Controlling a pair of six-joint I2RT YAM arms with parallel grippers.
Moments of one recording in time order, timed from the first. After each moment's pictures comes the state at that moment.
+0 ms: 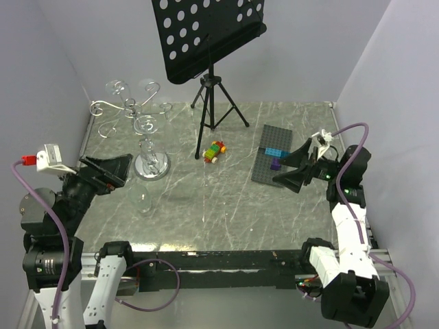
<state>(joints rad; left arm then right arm) 0.06 0.47 1.21 -0.71 0.29 -0.68 -0.25 0.84 0.68 0.06 -1.45 0.24</state>
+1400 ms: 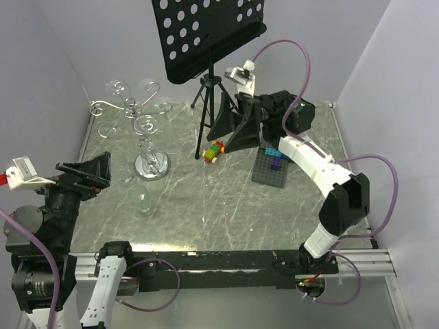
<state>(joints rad) 0.06 0.45 1.32 -0.78 0.05 -0.67 0.51 1.61 1.50 1.29 -1.49 1.69</state>
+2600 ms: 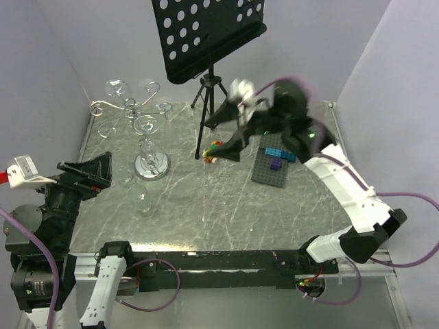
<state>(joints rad) 0.06 0.46 1.33 -0.79 0.07 -0.66 0.60 1.38 1.74 -0.35 -1.06 -0.10</state>
